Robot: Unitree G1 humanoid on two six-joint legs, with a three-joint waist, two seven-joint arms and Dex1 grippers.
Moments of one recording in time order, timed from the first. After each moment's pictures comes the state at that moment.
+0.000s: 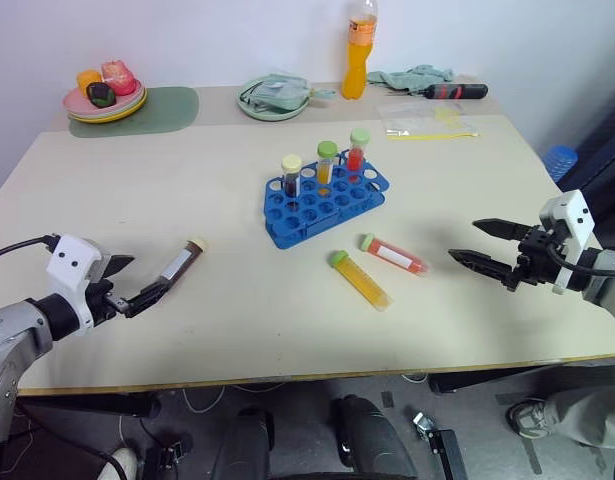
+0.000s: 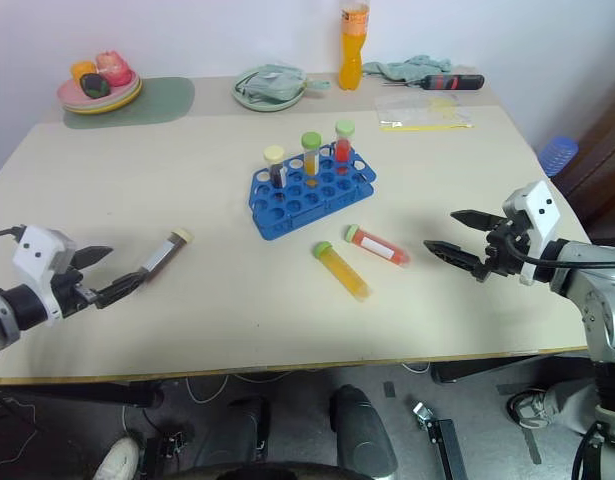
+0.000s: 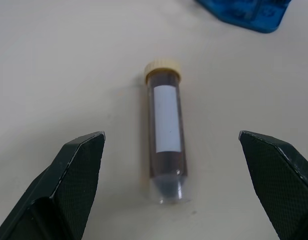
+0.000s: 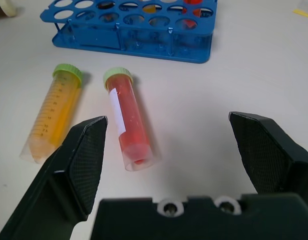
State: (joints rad) left arm 0.11 0.82 0.46 -0.32 -0.49 0.62 -0.76; right arm -0.22 -0.91 -0.28 -0.04 0.50 0.52 1.00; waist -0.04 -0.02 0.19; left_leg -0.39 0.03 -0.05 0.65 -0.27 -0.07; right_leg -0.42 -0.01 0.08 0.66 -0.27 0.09
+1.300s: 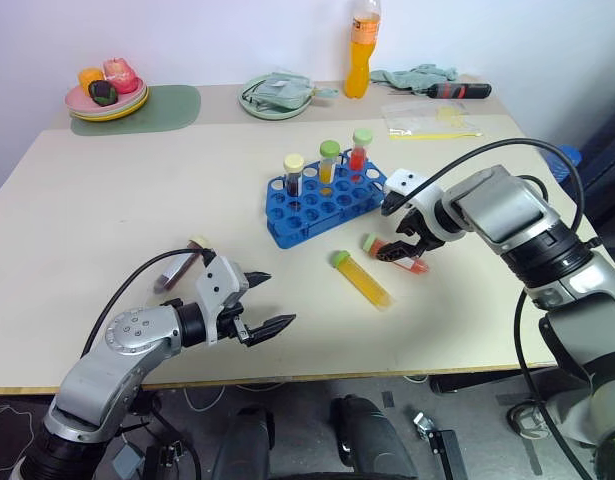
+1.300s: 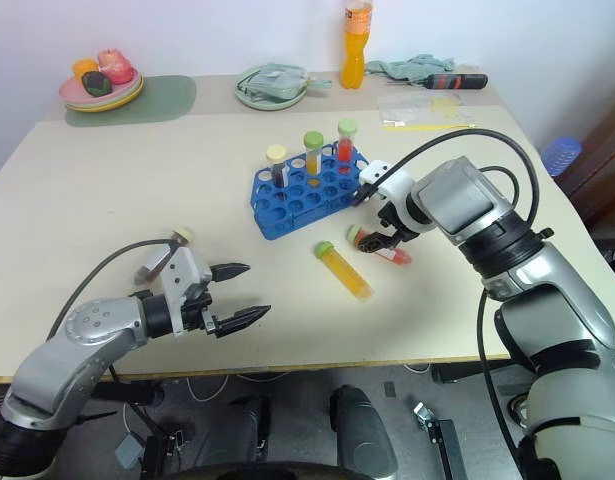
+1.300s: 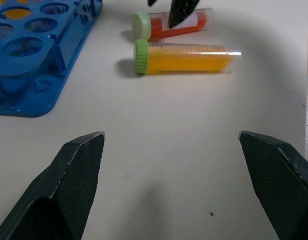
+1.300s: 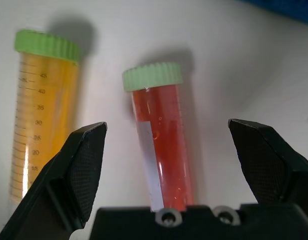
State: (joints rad) left arm -0.03 0.64 -0.05 -0.55 -0.46 0.57 -0.73; right arm -1.08 -0.75 0.63 0.22 0.14 1.21 1.04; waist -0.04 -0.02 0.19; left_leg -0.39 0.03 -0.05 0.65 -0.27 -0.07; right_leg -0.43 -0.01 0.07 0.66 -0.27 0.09
